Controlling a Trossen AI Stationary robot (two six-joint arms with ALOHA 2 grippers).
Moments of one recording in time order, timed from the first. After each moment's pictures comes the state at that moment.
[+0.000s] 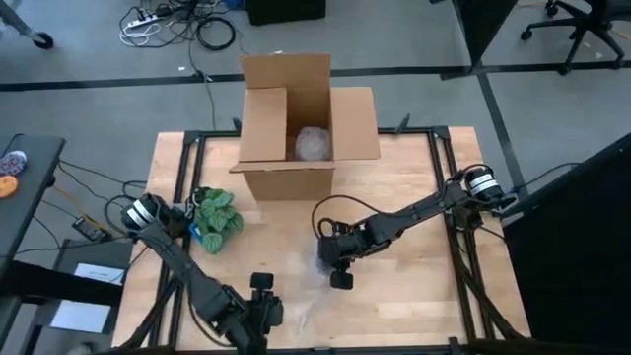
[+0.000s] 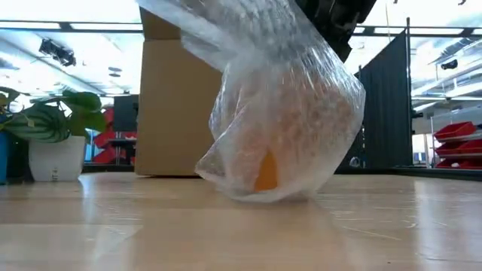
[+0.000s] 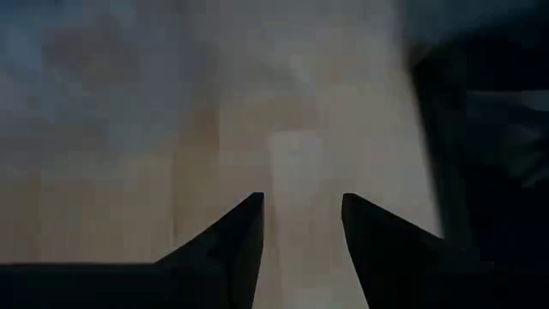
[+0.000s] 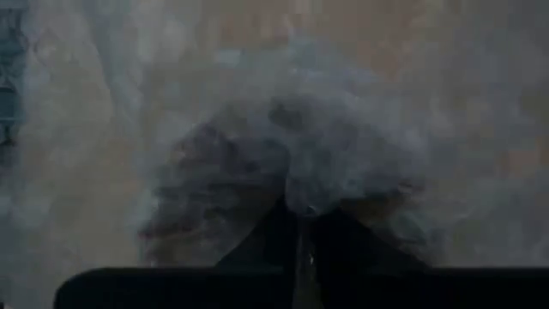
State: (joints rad) left arm -0.82 1.81 1.42 -0.77 -0.44 -0.64; right arm 0.30 1.84 1.31 -0.52 0.07 0.40
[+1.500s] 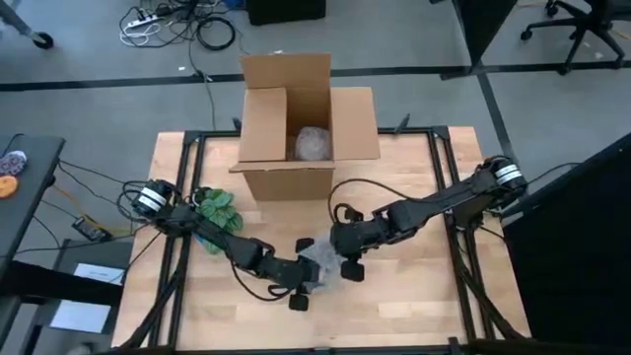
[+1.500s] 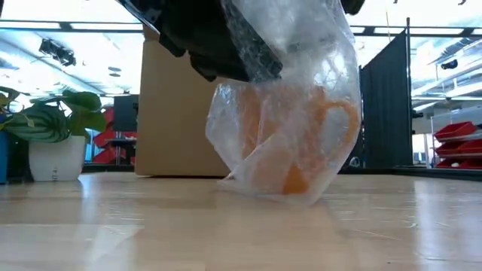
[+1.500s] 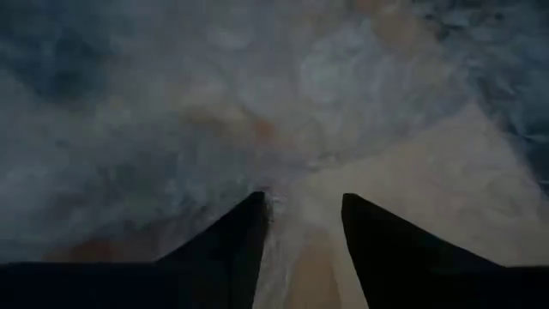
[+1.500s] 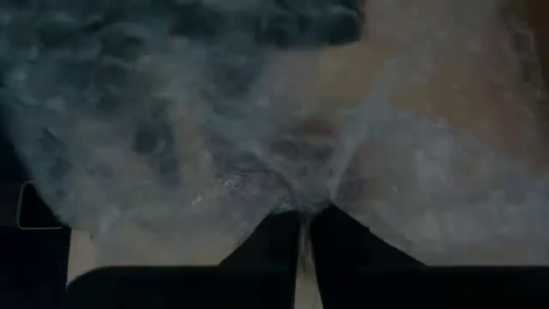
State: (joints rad) left arm -0.46 1.80 1.10 0.08 -0.32 -0.16; right arm 0.33 1.62 1.31 -0.57 0.15 0.43
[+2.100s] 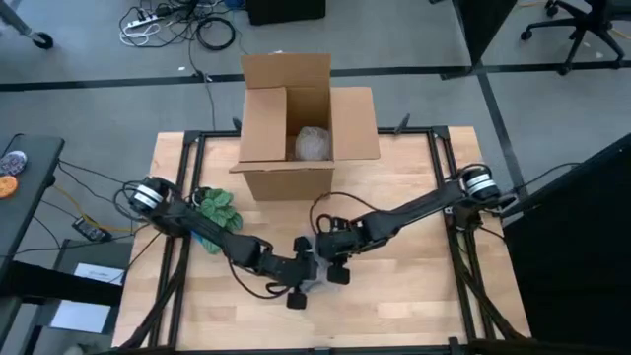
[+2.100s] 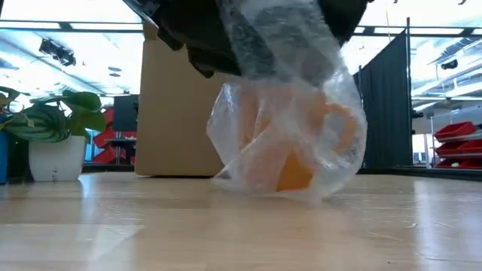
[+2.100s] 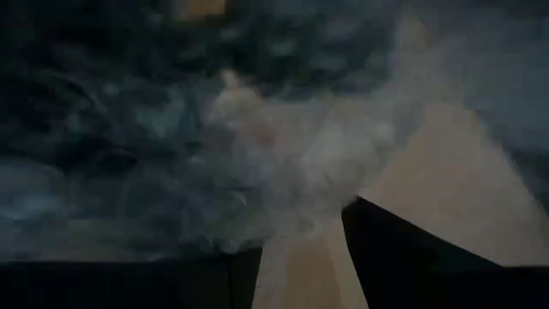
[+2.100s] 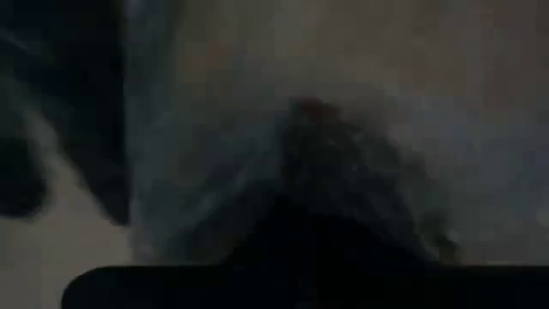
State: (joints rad) left arm -0.47 1.74 1.10 0.01 -0.29 -0.19; right arm 0.28 1.88 1.31 -0.49 0.09 0.38
